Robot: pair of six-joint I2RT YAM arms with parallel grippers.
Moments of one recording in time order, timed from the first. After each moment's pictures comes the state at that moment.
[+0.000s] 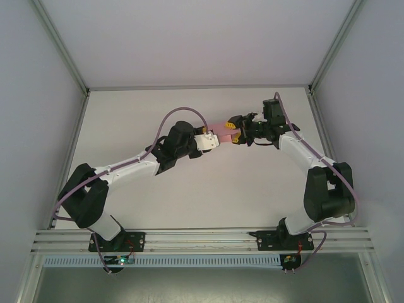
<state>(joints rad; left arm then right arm) -0.69 1.57 1.01 0.09 0.10 0.74 0.17 1.54 1.07 -0.27 -0.88 1.36</state>
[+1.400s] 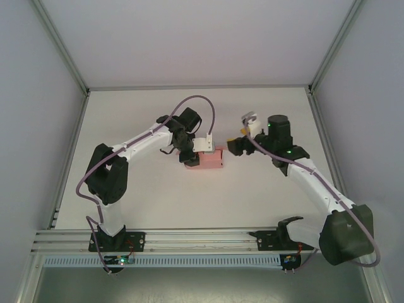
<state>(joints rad) -0.59 1.87 1.50 -0.91 0.36 0.83 0.27 1.20 0.82 -0.19 -0.54 -0.09</state>
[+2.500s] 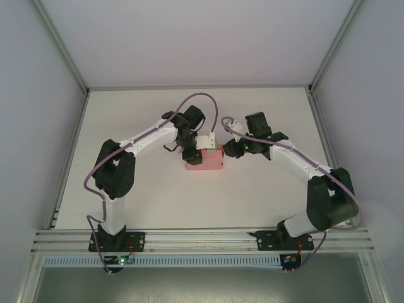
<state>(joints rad) -0.59 1.96 1.61 -0.98 0.37 0.80 0.34 1.48 0.98 -0.42 -0.46 -0.17</state>
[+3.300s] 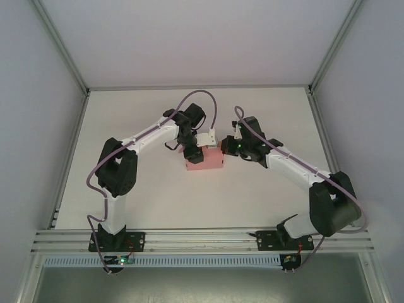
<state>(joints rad) -0.58 2.00 1.66 -1.01 0.37 0.71 0.46 1.44 0.91 -0.27 -0.28 0.65</state>
